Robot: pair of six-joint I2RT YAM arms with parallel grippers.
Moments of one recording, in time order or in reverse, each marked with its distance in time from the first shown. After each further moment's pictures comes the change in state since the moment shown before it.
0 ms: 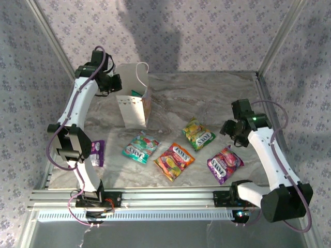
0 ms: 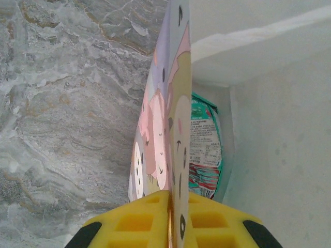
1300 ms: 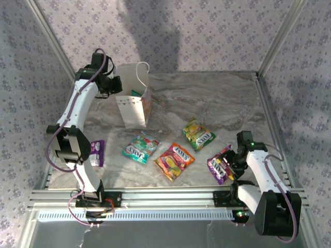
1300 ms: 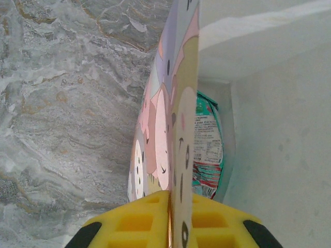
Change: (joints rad) left arm 0.000 -0.030 -0.064 0.047 0.007 0.003; right arm -0.183 -0.147 -0.541 0.146 -0.344 0.204
